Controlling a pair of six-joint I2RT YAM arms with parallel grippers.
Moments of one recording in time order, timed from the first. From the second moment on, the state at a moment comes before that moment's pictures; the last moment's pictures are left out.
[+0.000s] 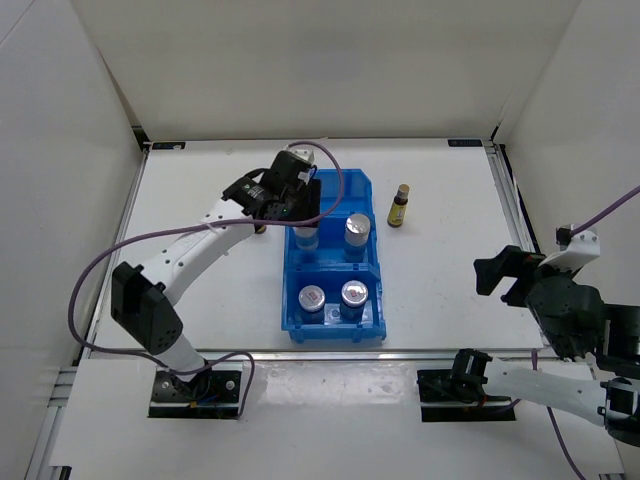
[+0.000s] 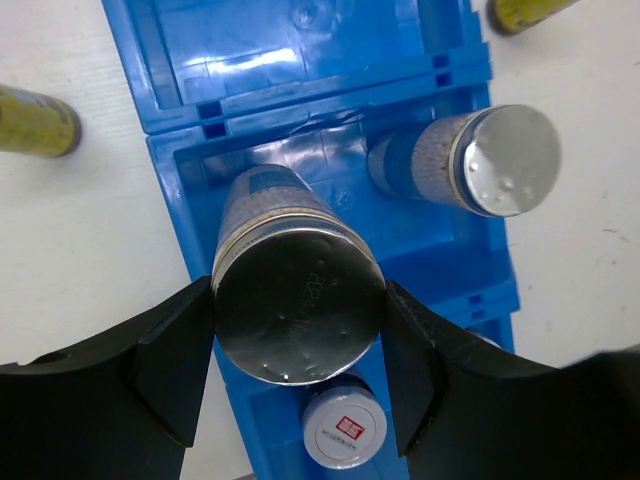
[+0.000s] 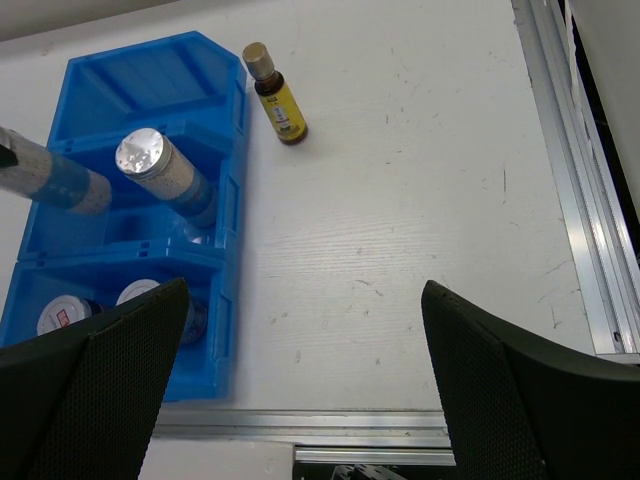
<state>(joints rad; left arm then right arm) -0.68 1.59 1.57 -0.79 -0.15 -0.44 1.19 0.52 1.32 -1.42 0.98 0.77</state>
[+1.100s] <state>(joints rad) -0.67 1.12 1.40 -0.75 -0.24 -0.27 1.19 0.90 1.39 -1.39 0.98 0.77</state>
